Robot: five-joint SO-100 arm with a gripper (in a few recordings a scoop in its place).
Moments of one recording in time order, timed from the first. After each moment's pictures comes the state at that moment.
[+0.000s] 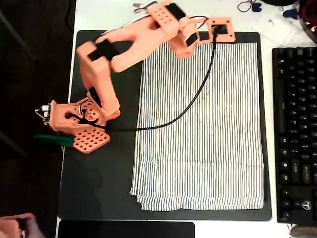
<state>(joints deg) -39.6 79.8 90.7 62.6 -58.9</state>
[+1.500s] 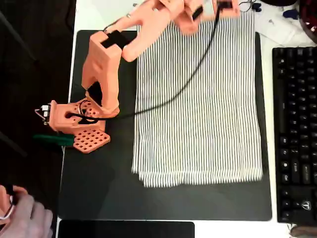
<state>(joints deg) -47.3 68.9 60.8 76.4 -53.4</state>
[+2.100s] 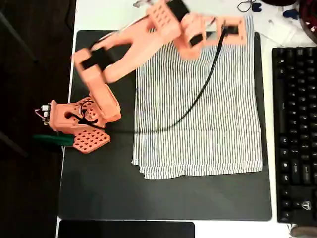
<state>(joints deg) -26.5 97.7 83.3 85.5 -65.0</state>
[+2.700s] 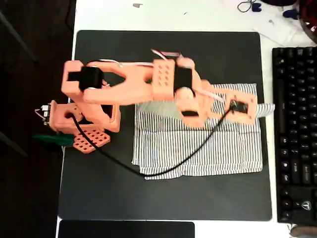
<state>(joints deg) 6.9 98.8 93.3 77.5 -86.1</state>
